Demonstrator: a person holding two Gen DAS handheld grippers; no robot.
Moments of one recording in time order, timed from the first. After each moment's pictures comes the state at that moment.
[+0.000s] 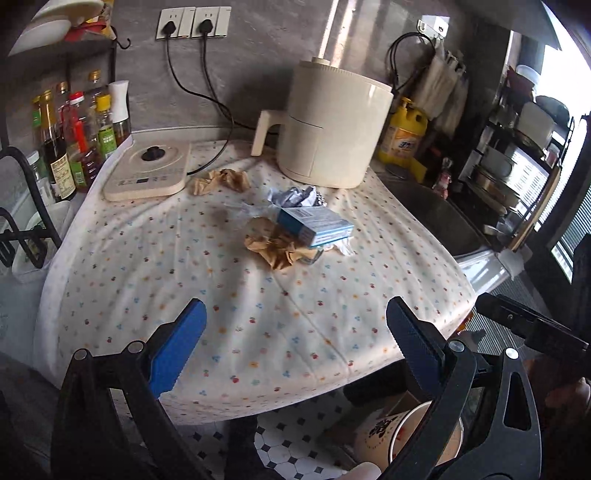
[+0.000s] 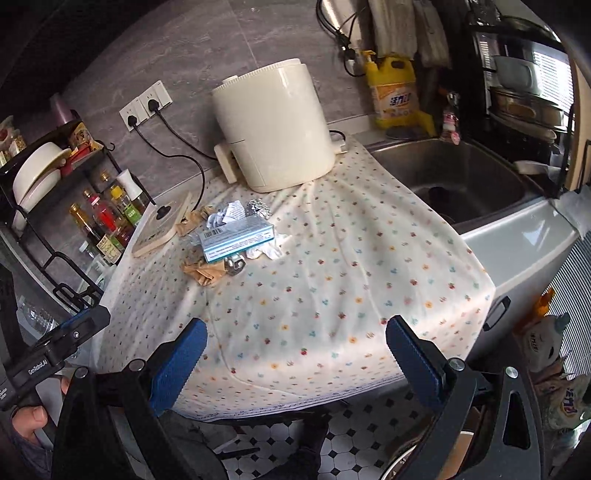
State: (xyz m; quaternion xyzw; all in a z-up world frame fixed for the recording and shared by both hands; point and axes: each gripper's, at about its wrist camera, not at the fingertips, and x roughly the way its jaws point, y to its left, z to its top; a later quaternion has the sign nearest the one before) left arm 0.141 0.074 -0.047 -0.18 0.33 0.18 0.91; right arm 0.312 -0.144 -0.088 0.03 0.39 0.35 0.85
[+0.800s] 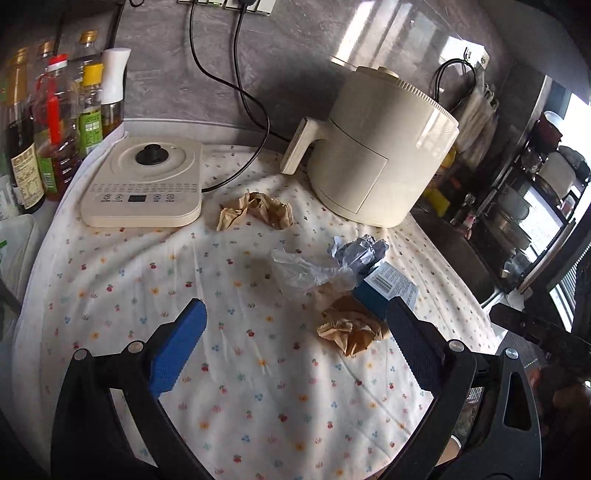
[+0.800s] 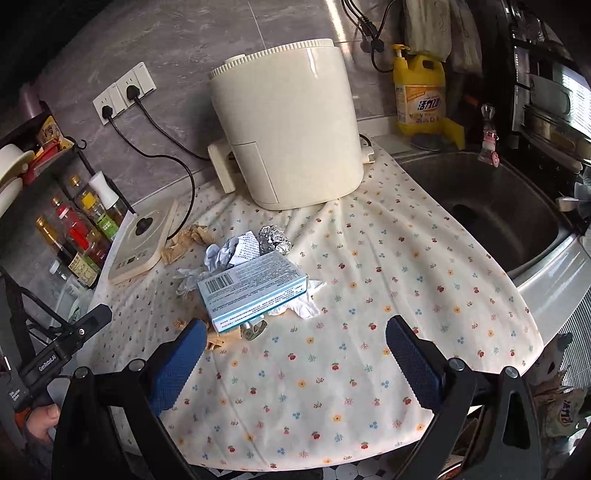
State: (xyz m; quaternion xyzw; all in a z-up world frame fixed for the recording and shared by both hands) left arm 0.210 0.218 -0.086 -0.23 0.32 0.14 0.91; right arm 0.371 -0.029 -0.085 0.01 0.41 0.29 0.86
